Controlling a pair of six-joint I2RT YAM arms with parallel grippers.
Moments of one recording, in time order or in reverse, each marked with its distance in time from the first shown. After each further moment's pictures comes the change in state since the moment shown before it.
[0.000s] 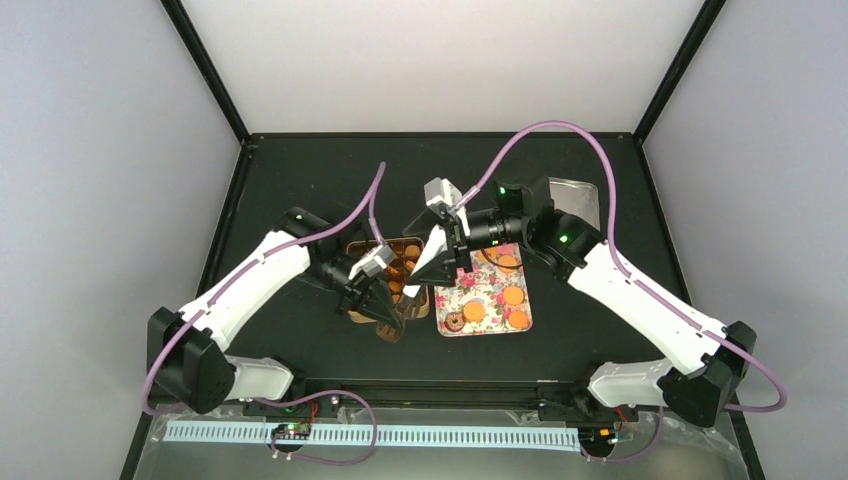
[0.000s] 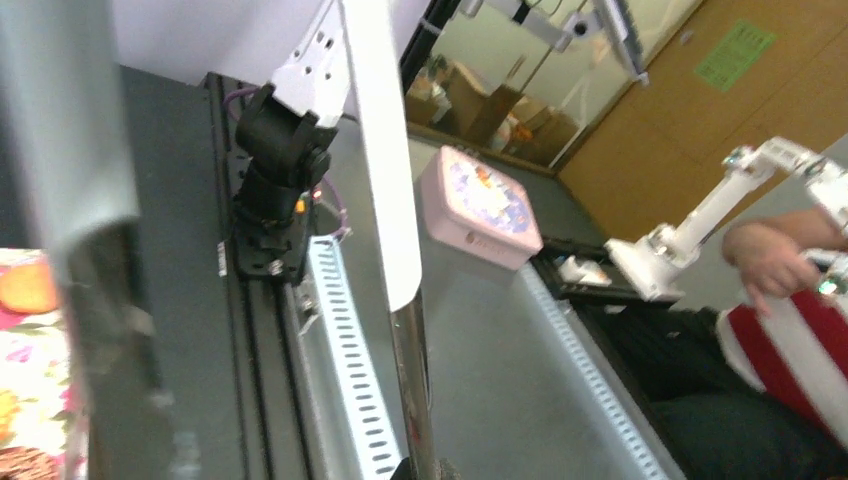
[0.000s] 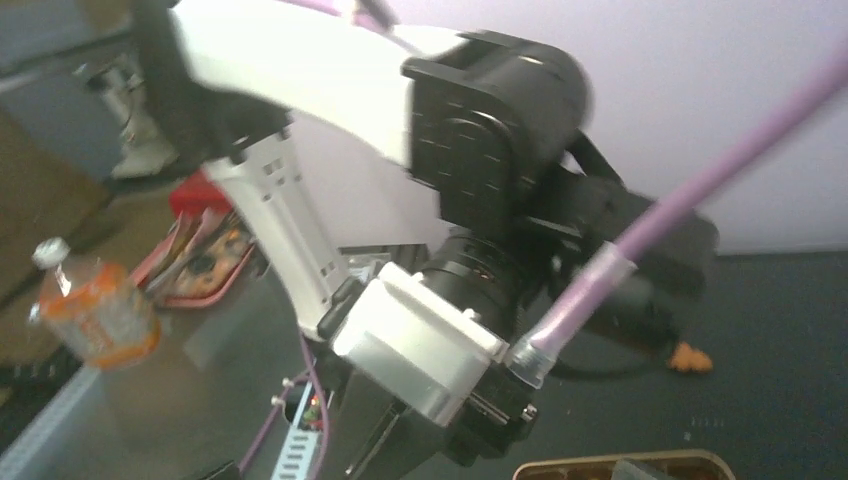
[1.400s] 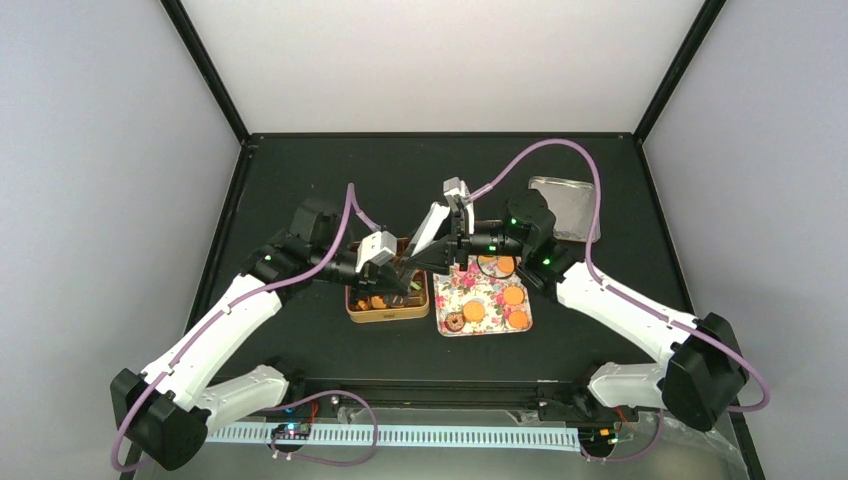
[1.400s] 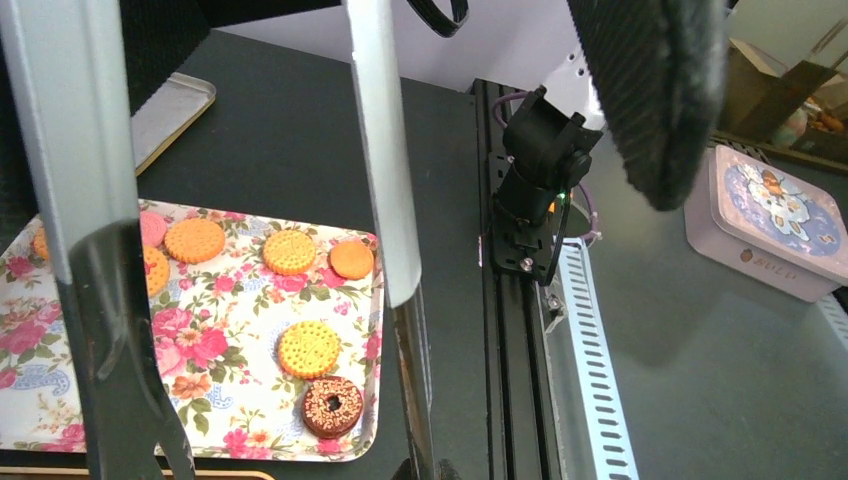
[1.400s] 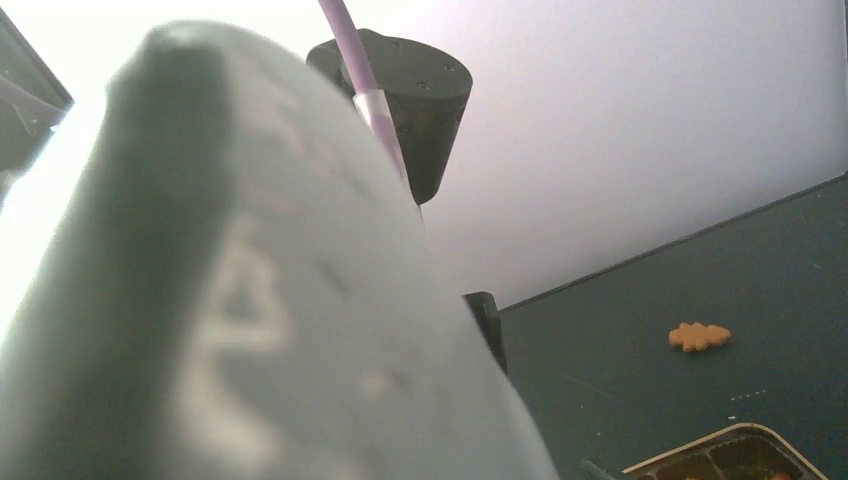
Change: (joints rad) left arm 0.002 -0.302 -0.203 0.883 -0.439 -0.808; right arm -0.068 -0.029 -0.428 0.694 0.128 0.546
